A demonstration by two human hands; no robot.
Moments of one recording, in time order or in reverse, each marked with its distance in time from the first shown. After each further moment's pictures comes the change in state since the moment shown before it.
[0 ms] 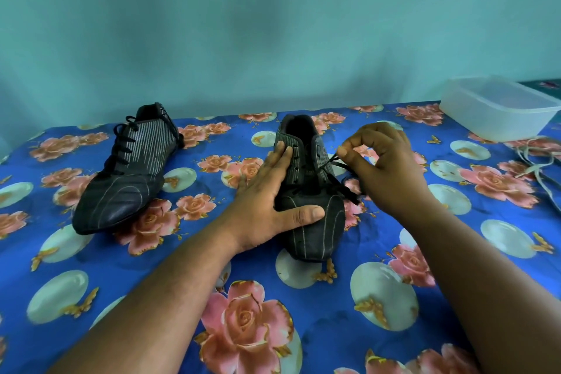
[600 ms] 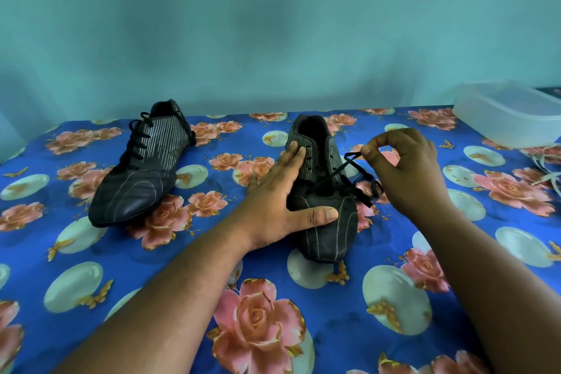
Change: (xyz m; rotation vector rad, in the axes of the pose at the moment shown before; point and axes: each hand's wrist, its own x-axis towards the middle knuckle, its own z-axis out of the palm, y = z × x) left_hand -0.003 0.003 -0.003 0.003 -0.009 -0.006; right_hand 0.002 0.005 -0.002 -0.110 0.041 0.152
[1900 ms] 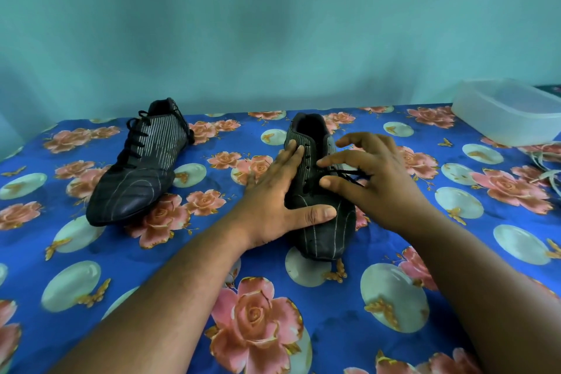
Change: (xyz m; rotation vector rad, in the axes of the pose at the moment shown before) left_hand 0.000 0.001 -0.001 0.012 0.001 -0.007; right_hand -0.012 -0.009 0.014 -0.028 -0.209 -0.384
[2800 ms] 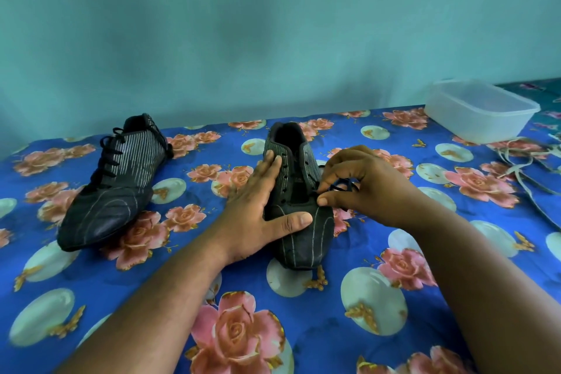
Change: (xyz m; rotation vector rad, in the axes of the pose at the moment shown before) left_hand 0.001 -0.003 0.002 -0.013 -0.003 0.001; right_hand 0.004 0.025 -0.027 0.084 -0.192 -0.124
